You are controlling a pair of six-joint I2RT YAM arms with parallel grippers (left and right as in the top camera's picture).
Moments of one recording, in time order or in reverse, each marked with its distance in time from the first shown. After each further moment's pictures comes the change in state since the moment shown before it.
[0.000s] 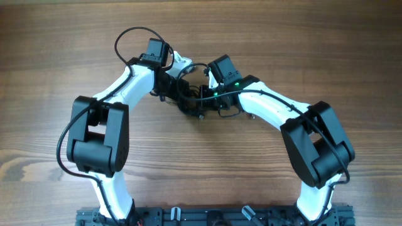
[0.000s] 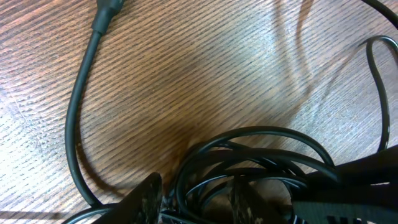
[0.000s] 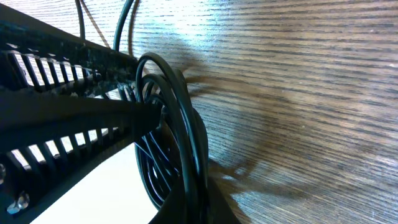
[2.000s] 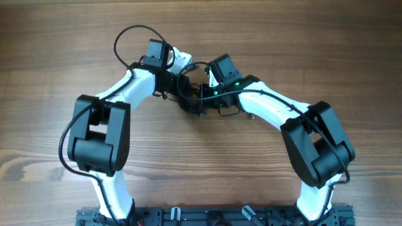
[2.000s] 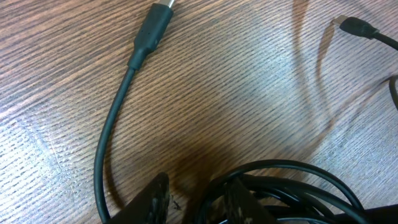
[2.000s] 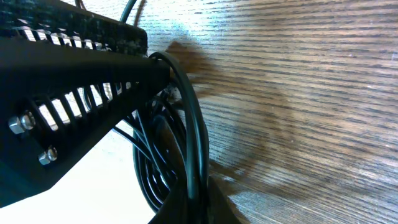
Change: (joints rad) left arm -0.003 0.009 -0.050 0.202 -0.032 -0.046; right arm -0.001 0.000 0.000 0.022 0.032 0.000
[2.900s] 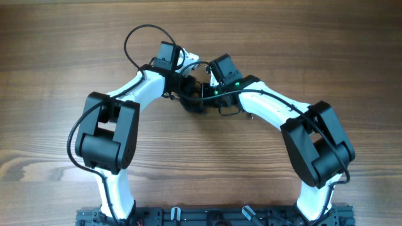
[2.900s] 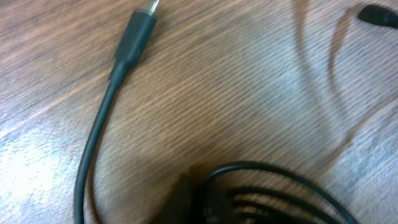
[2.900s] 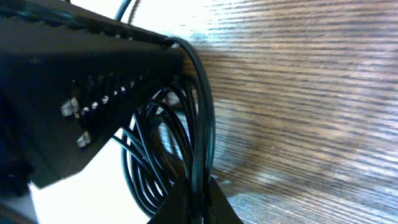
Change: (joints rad) left arm -0.066 0.039 0.005 0.070 -0.099 -0.019; right arm -0.001 0.000 0.000 0.001 0.049 0.000
